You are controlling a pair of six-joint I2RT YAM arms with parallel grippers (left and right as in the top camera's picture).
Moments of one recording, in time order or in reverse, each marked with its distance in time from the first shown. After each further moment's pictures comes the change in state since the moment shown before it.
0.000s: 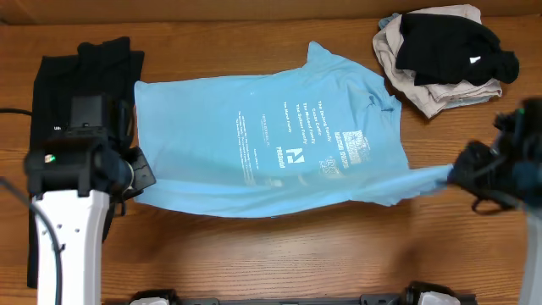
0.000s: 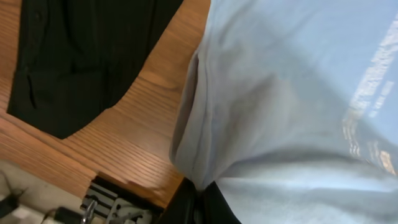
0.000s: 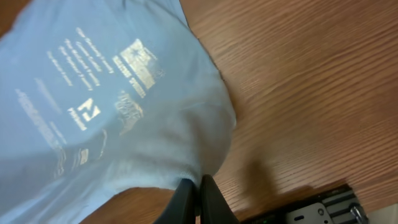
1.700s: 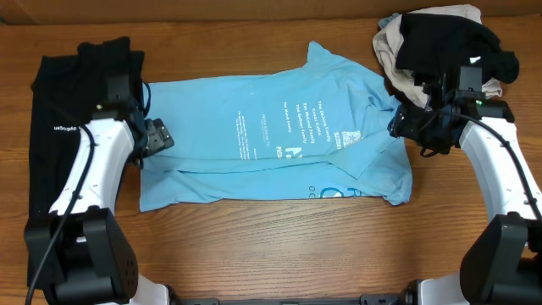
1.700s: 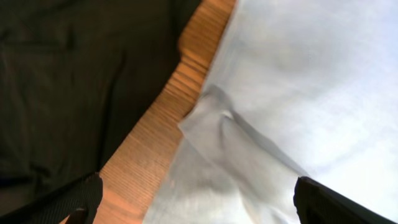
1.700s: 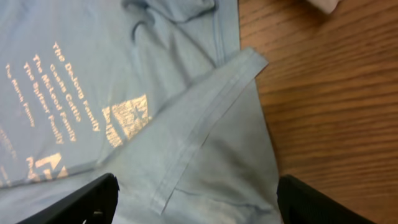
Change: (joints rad) left arm 0.061 0.427 -0.132 0.560 -0.077 0.022; right arm 0.076 0.412 -0.279 0.681 -0.110 -0.124
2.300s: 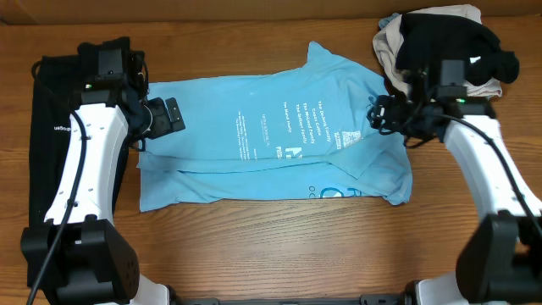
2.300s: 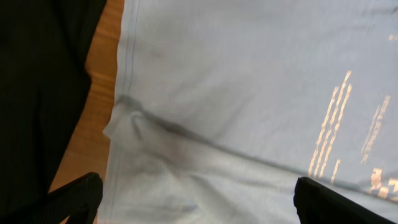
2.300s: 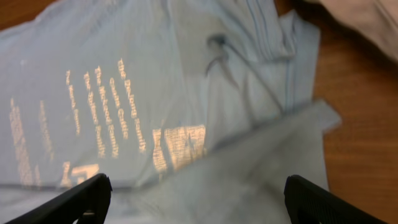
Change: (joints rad) left arm -0.023 0.001 0.201 -0.129 0.264 0.135; right arm 0.099 0.034 -0.004 0.181 -0.046 -0.018
